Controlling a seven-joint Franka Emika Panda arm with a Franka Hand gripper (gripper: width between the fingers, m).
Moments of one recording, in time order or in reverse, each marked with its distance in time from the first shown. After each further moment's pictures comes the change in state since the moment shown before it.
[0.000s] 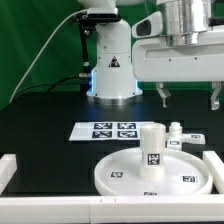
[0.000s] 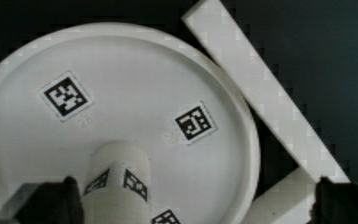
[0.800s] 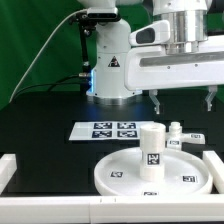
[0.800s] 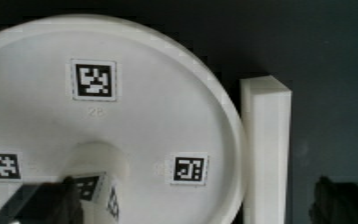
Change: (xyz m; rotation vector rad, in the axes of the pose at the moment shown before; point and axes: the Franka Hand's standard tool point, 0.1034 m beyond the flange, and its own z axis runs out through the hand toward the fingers) arm -0.027 0.026 0.013 -0.021 -0.026 -0.538
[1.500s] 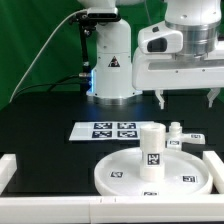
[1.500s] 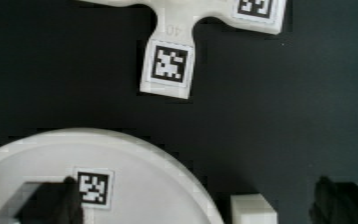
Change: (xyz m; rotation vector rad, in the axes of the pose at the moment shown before) arm -0.033 -0.004 0.002 -0.052 -0.419 -0.072
